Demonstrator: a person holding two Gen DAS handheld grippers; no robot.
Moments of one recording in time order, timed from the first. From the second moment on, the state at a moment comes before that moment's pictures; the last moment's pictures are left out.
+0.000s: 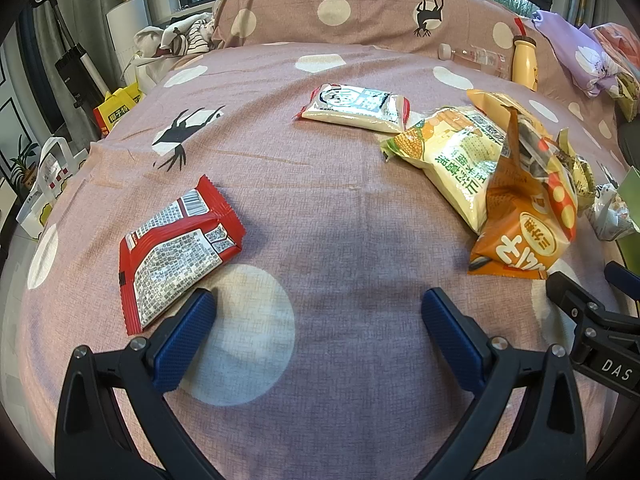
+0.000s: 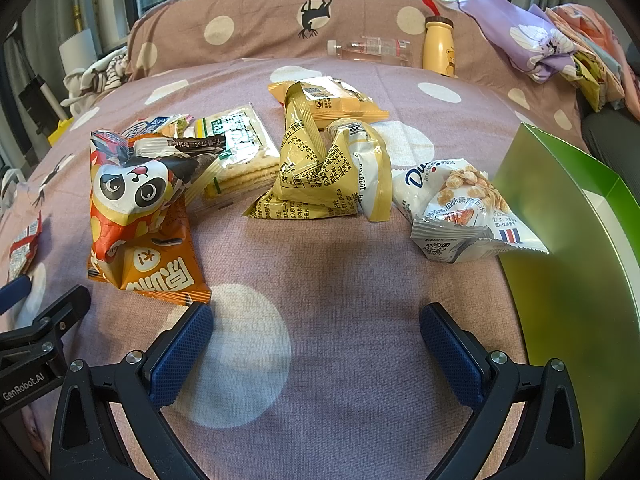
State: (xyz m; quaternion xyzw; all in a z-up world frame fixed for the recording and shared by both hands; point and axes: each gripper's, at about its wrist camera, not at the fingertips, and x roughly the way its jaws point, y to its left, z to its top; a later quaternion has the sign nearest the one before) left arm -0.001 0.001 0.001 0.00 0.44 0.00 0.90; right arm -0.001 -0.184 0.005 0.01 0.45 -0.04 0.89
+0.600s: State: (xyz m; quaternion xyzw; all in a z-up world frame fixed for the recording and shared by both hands) left arm 0.001 -0.001 0.000 0.01 0.45 0.00 0.89; right arm -0.002 -0.184 0.005 0.01 0.45 -0.04 0.89
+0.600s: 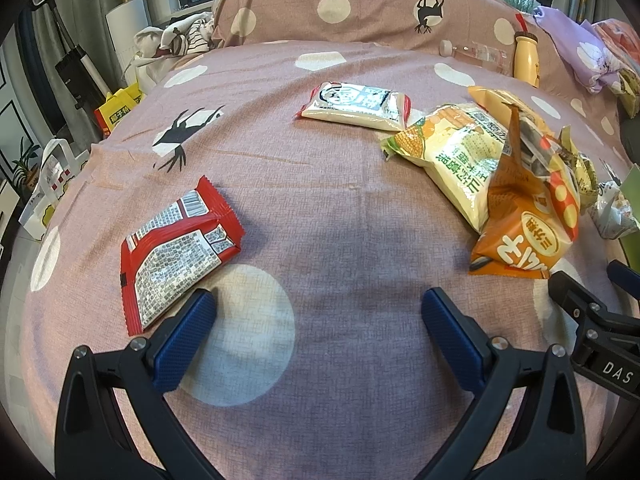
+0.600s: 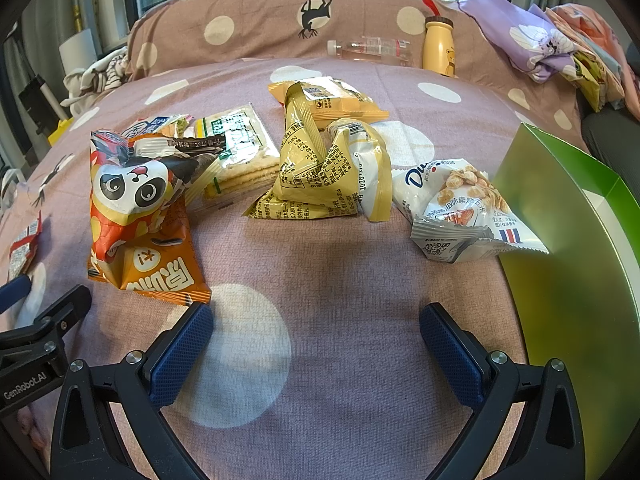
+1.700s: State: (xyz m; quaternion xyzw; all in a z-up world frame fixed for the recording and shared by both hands) left arm -0.013 0.053 0.095 -0.10 0.40 0.03 0.91; right arm 0.004 -0.109 0.132 0.05 0.37 0.06 0.92
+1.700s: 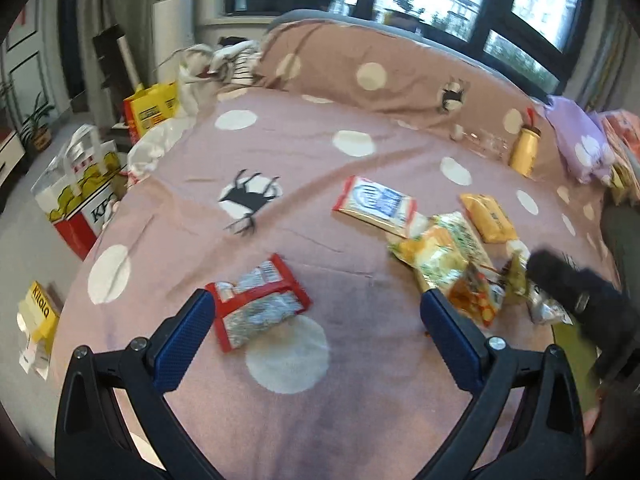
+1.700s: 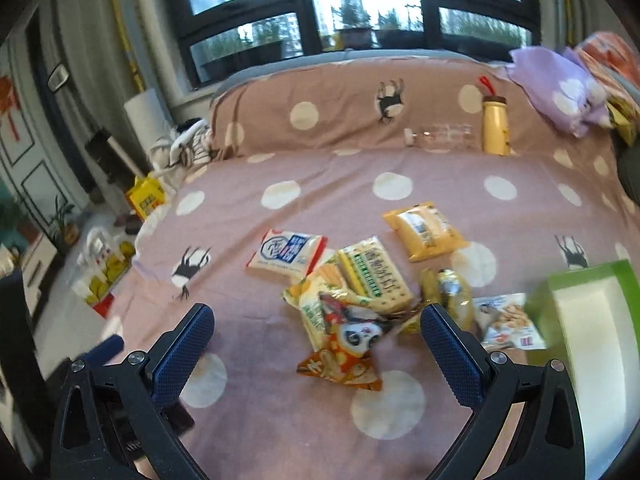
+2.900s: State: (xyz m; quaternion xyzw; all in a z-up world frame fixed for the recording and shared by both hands) left arm 0.011 0.116 0.028 -0.23 0.50 -0.01 0.84; right arm 0.098 0.004 0.029 0.12 0.57 0.27 0.77
